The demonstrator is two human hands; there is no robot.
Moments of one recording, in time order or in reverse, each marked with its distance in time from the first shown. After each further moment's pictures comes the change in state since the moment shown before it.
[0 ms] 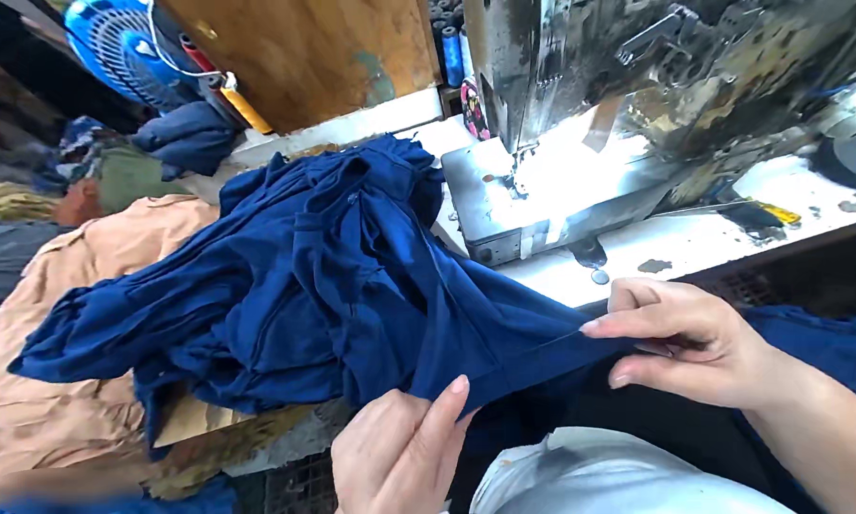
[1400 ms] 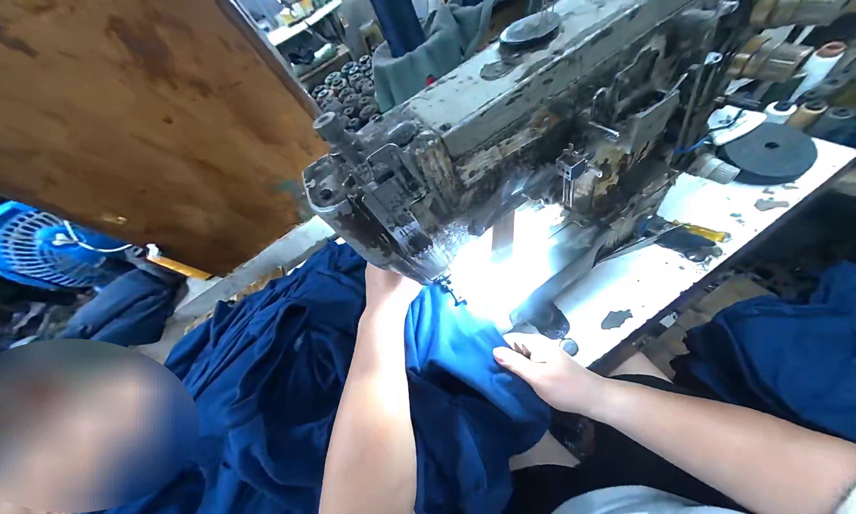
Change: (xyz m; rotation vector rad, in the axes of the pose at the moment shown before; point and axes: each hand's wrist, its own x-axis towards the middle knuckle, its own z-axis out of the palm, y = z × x) left_hand 0.205 -0.139 0.212 -0.073 -0.401 -0.455; right_hand 0.036 0.092 0.031 0.277 0.315 0.723
